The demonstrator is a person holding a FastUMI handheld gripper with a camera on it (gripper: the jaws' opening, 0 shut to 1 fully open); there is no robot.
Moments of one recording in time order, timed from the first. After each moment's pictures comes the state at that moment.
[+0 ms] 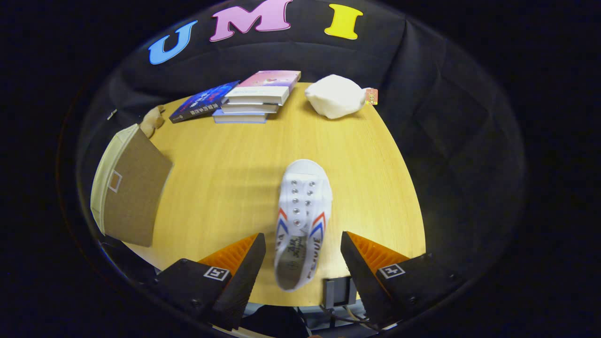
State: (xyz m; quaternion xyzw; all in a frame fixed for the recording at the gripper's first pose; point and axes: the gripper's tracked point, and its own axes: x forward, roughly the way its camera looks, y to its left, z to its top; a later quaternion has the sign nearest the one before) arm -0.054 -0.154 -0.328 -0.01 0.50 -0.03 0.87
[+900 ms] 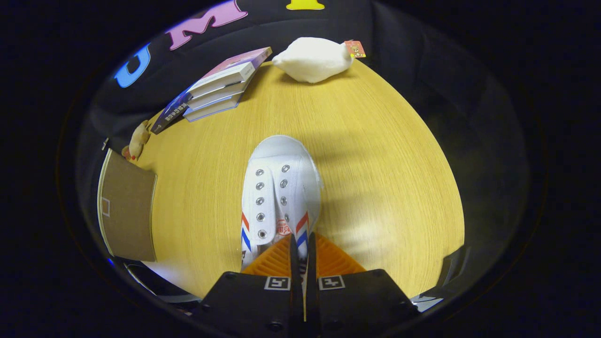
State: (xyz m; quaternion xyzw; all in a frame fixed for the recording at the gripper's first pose) arm -0.039 -0.159 -0.382 0.12 0.55 -0.03 0.83
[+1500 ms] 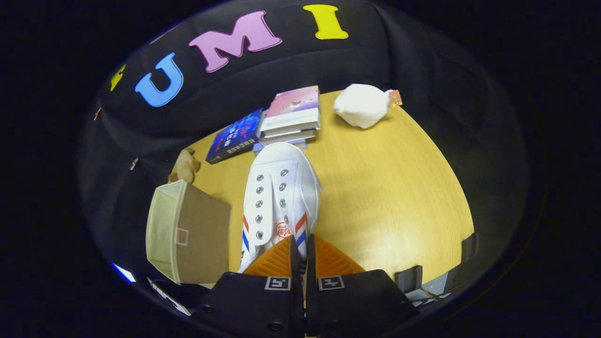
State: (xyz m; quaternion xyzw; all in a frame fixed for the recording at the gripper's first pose) arm -0.008 -0.019 -0.227 0.17 0.45 0.02 0.87
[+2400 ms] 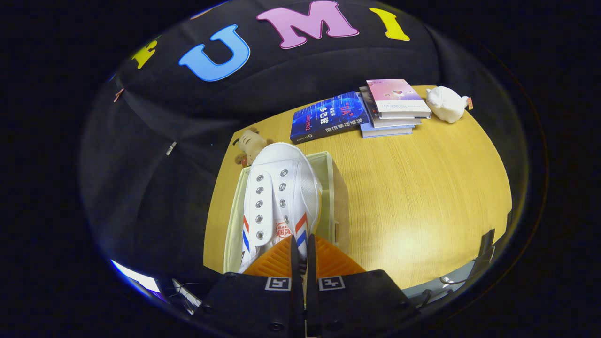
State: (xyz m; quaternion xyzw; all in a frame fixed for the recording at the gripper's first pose) arm -0.014 0.245 -0.204 0.18 0.48 0.08 0.85
